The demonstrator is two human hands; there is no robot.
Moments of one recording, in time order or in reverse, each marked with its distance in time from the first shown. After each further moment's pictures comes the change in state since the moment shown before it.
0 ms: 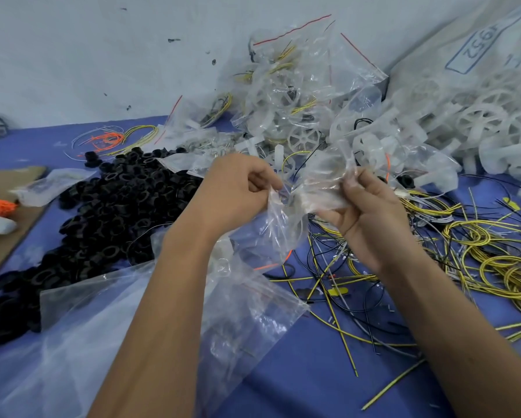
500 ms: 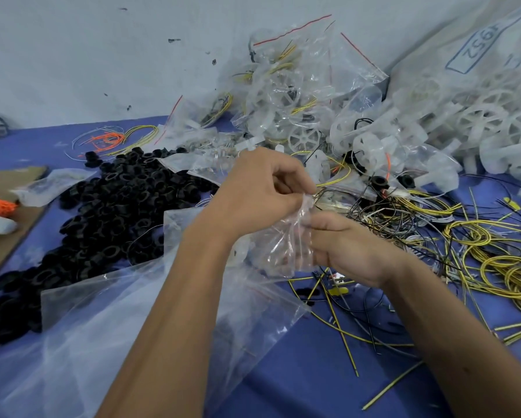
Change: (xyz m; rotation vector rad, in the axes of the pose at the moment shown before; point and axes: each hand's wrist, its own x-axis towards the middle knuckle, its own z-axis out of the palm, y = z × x) left_hand -0.004 0.024 0.012 -0.149 -0.109 0.157; right_hand -0.017 0.012 0.009 -0.384 -0.462 0.361
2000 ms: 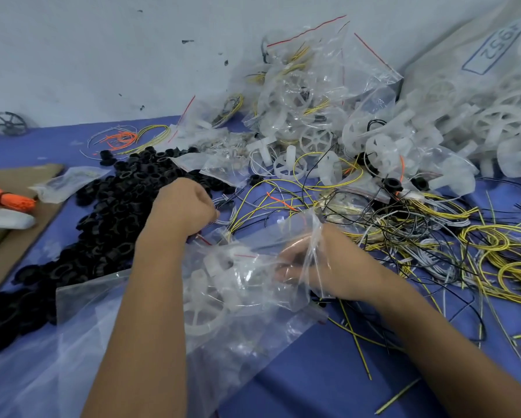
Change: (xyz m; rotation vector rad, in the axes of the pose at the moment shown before) left_hand -0.029 -0.082 -0.066 0.431 0.222 -0.741; right_hand 0.008 0.012 0.017 -0.754 0.078 -0.060
